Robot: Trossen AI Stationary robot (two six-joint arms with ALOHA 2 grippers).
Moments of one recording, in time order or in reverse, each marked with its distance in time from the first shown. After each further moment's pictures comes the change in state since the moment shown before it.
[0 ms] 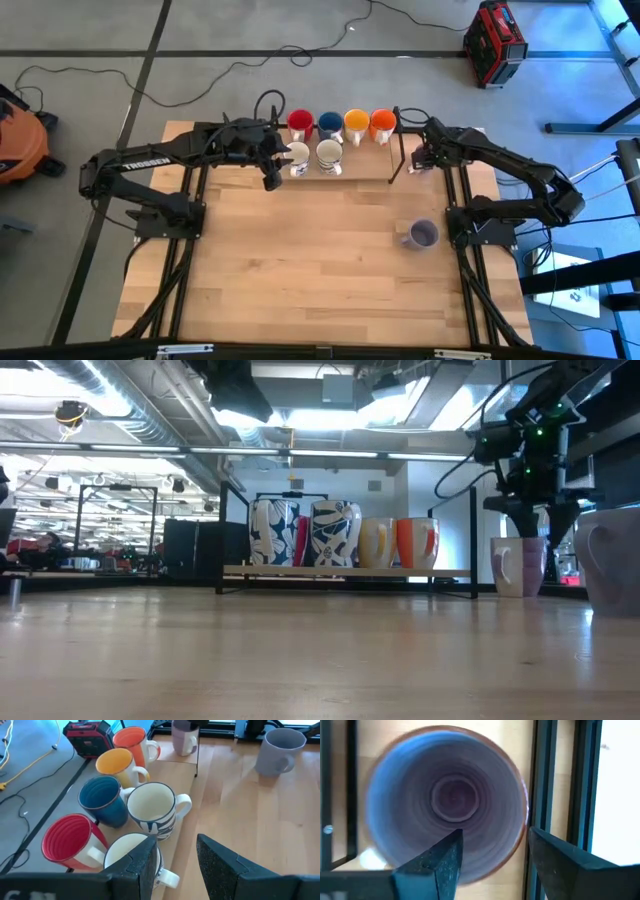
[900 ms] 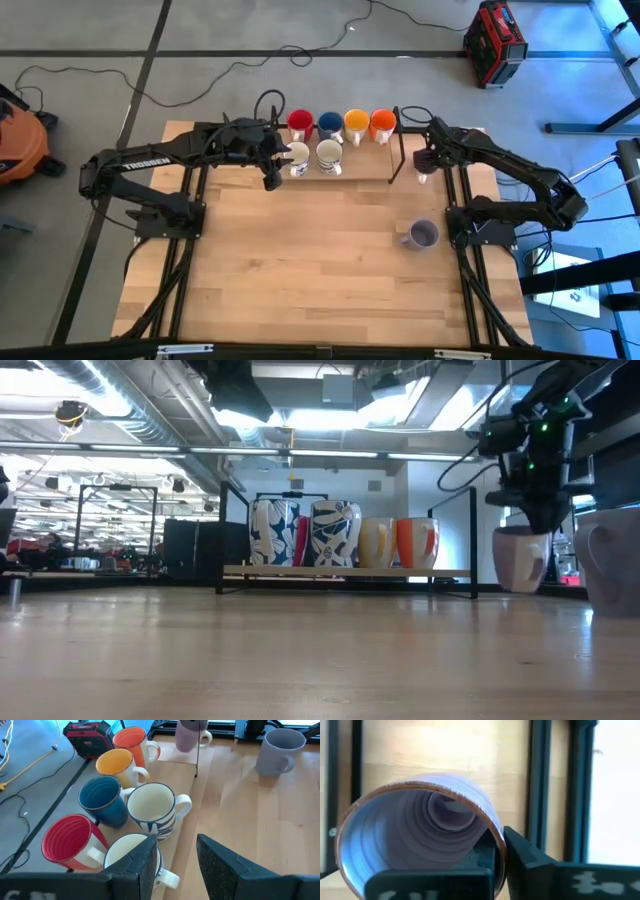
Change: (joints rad) left arm 0.000 0.000 0.000 0.001 0.000 0.000; right arm 0.000 -0.052 0.009 -0.012 0.014 -0.015
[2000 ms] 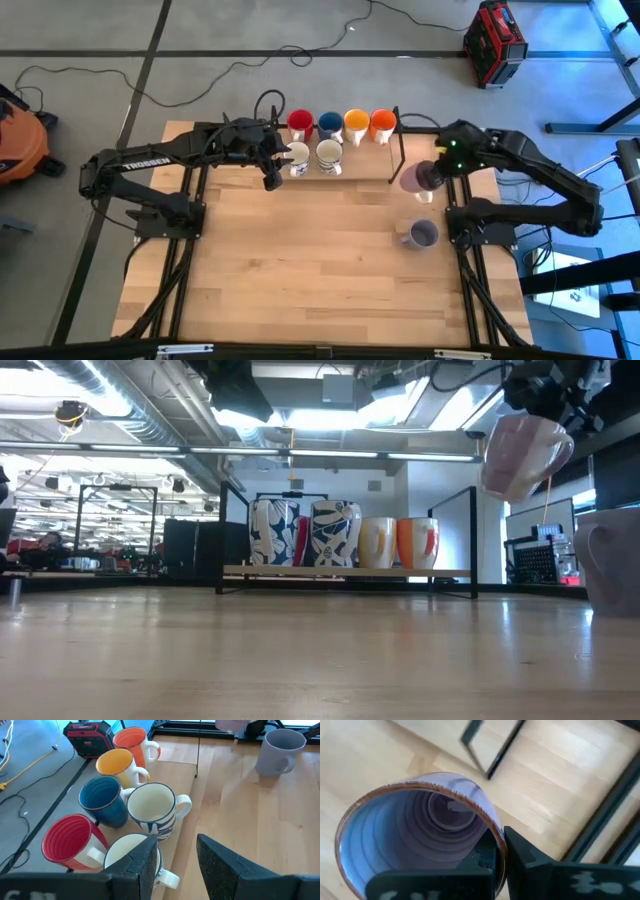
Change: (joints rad) left arm 0.000 0.000 0.000 0.001 -0.001 -0.002; right arm 0.365 -0.211 0.340 -0.361 -0.267 -0.100
